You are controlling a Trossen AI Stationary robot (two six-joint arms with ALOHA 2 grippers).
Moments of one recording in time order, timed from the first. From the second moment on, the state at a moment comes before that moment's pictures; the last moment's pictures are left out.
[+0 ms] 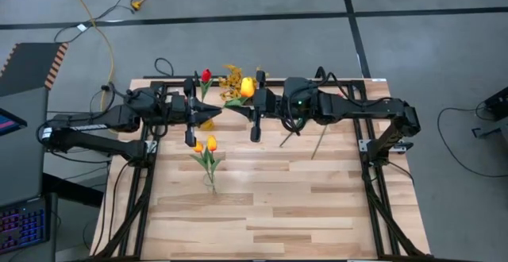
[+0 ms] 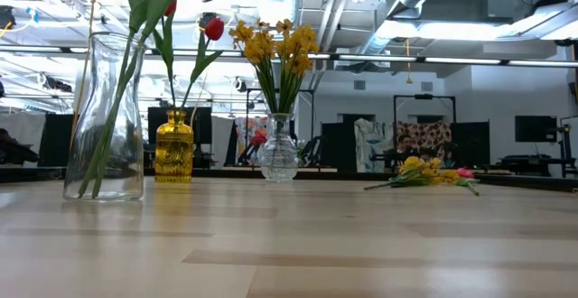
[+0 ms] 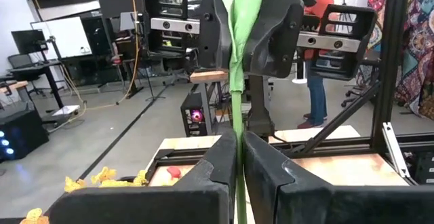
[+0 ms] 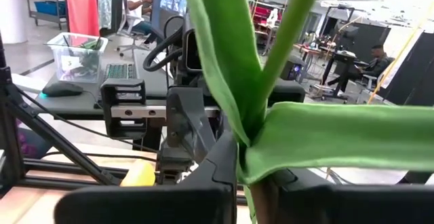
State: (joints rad) left arm 0.11 0.91 0.95 -0.01 0.01 0.12; right arm -0.01 1.66 1.71 -0.05 0.10 -0.22
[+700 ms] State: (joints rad) left arm 0.11 0.79 0.95 -0.15 0.02 0.09; right arm 0.04 1.64 1.71 -0.05 0.24 -0.30
